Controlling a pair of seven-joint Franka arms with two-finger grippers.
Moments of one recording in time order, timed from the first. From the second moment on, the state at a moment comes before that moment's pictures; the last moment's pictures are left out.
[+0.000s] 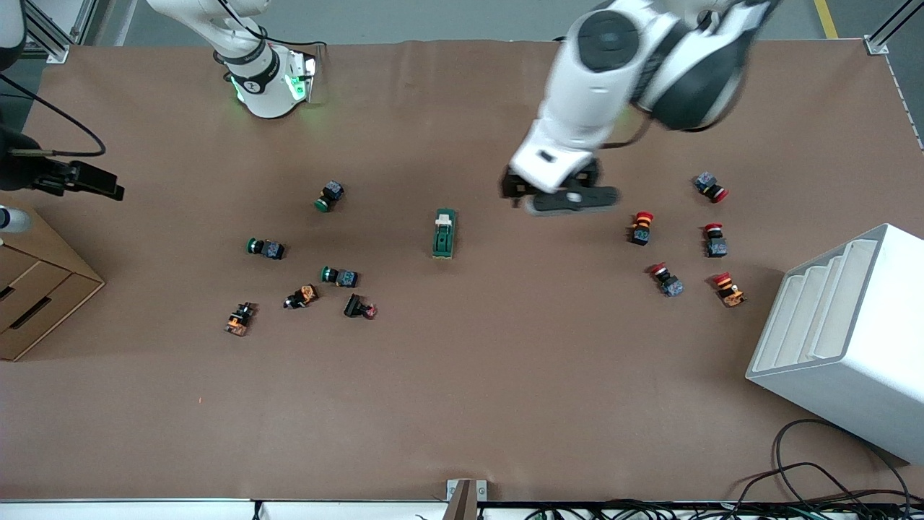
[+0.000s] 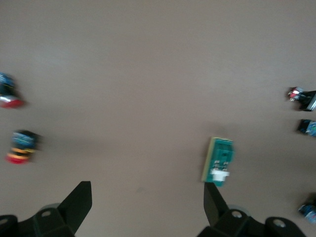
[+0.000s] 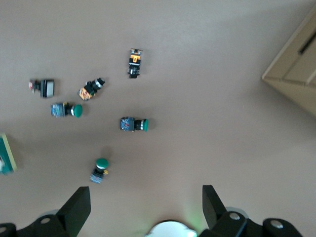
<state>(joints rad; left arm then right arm) -0.30 0.23 -0.48 -1.71 0.09 1.99 -0.92 0.02 0.06 -0.05 -1.54 0.01 1.42 0.17</state>
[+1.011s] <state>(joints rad) -0.85 0.69 -0.48 -1.80 1.20 2.18 -2.23 0.52 0.32 -0.04 -1.62 0.13 1.88 1.47</state>
